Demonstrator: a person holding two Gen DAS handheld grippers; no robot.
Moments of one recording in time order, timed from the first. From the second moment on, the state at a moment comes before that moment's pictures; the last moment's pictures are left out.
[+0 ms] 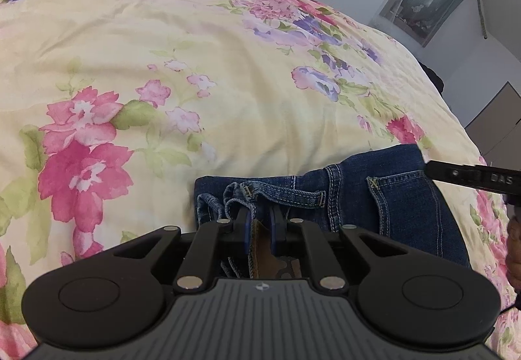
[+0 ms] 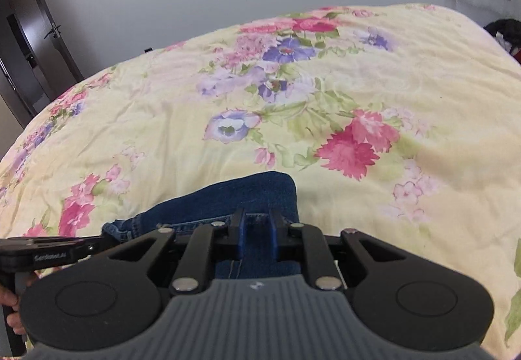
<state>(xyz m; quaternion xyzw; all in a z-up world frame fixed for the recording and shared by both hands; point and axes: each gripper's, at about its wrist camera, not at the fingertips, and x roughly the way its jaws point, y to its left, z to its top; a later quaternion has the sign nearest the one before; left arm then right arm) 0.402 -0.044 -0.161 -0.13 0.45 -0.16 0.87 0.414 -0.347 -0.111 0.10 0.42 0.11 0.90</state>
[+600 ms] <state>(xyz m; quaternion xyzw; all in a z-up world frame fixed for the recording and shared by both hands) 0.385 -0.038 -0.132 -0.12 0.46 -0.14 0.87 0.416 -0.350 -0.124 0.10 0.45 0.09 0.88</state>
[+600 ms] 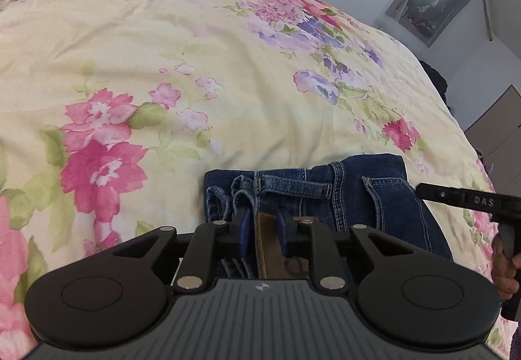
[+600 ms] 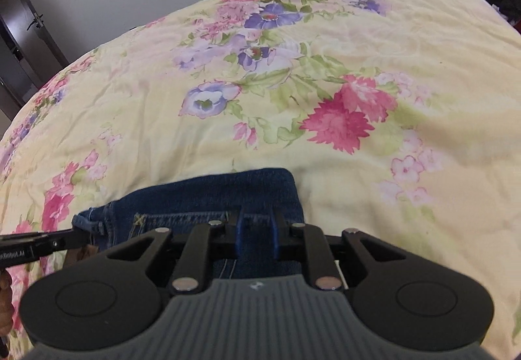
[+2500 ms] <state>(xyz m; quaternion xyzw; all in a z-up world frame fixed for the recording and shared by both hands) 0.344 -0.003 -0.172 -0.27 0.46 -0.14 0.83 0.294 -0.410 -0.147 0.28 0.44 0.09 0.85</state>
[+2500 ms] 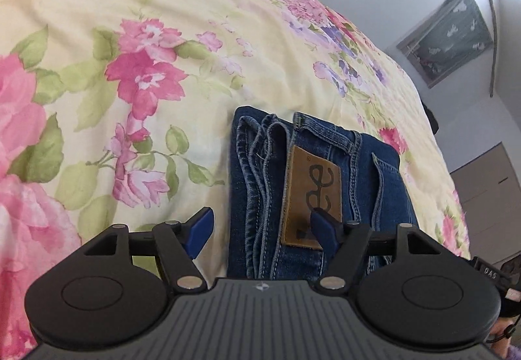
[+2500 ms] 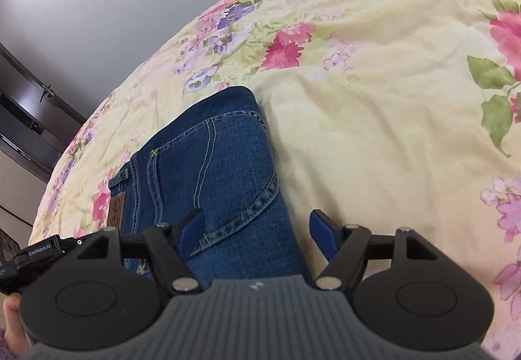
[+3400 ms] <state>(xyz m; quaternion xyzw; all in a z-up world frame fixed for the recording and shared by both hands) 0.365 0.029 -0.106 -0.24 0.45 -0.21 0.84 0.334 -0.360 -0.083 0.26 0.44 0.19 0.84</state>
